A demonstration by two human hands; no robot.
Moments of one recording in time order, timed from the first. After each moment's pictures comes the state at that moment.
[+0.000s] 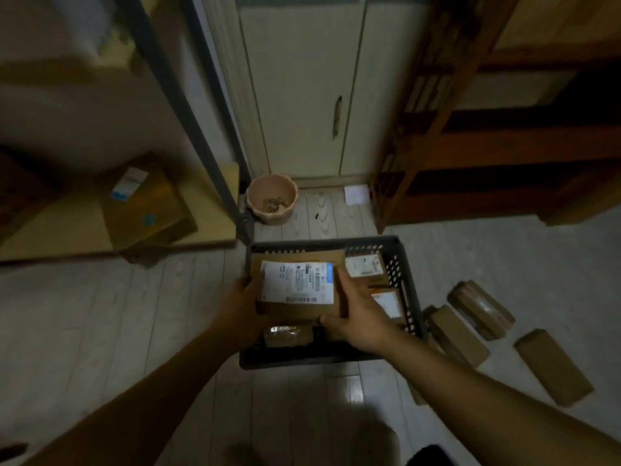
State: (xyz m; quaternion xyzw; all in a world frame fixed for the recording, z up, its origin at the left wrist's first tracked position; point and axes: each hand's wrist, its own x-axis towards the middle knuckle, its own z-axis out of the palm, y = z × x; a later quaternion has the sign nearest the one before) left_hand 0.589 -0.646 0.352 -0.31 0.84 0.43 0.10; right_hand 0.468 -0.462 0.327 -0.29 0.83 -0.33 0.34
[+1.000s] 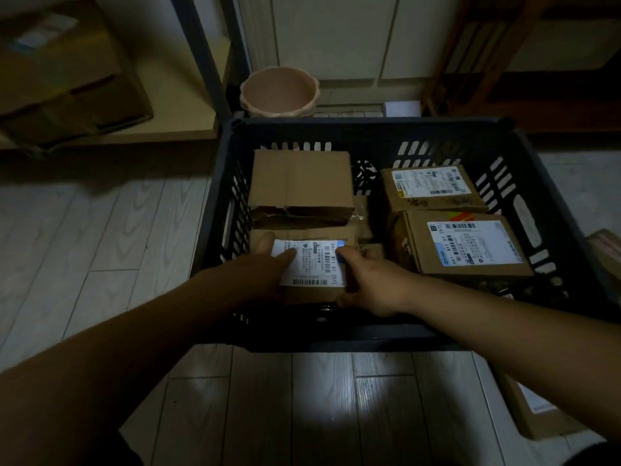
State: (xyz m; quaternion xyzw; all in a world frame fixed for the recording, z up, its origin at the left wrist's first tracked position) left_hand 0.573 -0.675 -0.012 -0.20 0.92 0.18 0.30; right_hand 0.459 -0.501 -0.008 -0.41 0.83 -0.06 0.37
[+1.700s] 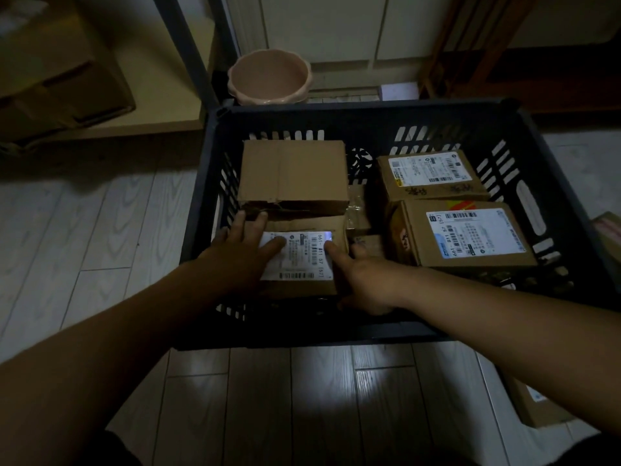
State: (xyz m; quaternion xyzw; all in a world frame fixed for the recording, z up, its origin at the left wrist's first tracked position) left_hand 0.571 -0.693 -0.017 -0.09 0.94 -0.06 0.32; right_hand 0.457 -0.509 -0.016 -0.43 0.81 0.02 0.40
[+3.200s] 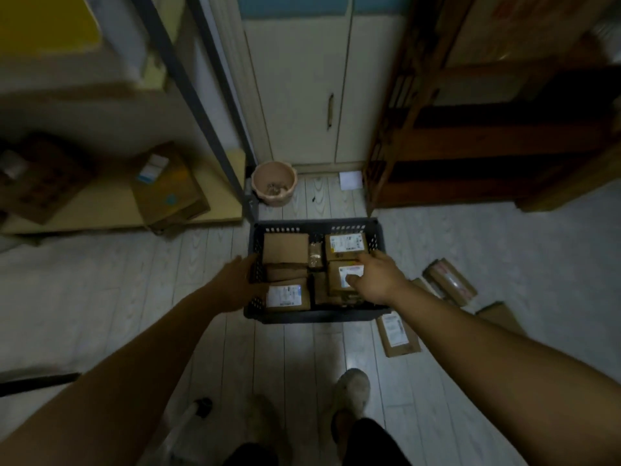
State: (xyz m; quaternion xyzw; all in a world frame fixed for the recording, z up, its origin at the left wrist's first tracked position) left_hand 0.619 -0.580 0.507 -0.34 0.85 0.33 0.24; right_hand 0.458 -0.381 0.468 -0.26 0.88 -0.13 0.36
